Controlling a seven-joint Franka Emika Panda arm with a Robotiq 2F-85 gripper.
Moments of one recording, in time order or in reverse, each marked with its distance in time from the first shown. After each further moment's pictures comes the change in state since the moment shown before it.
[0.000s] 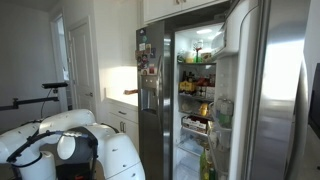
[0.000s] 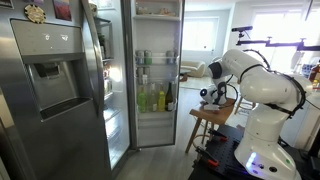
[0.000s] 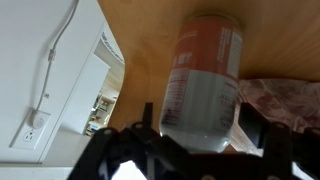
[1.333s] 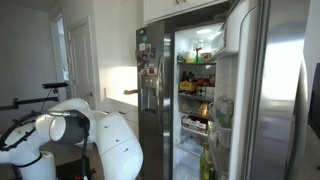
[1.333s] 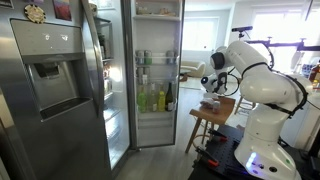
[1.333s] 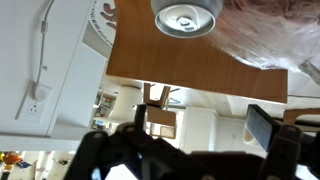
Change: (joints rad) arm -0.003 -0.186 -0.002 -0.053 0.083 0.027 -0.083
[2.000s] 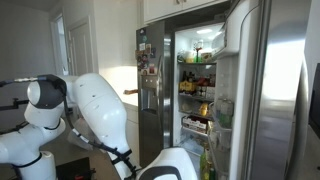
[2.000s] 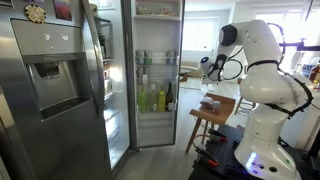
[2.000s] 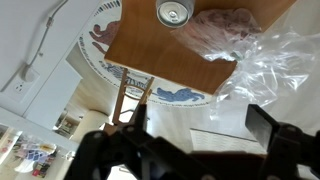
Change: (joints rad) arm -0.018 -0.426 0.169 -0.350 0.352 -0.043 -0.675
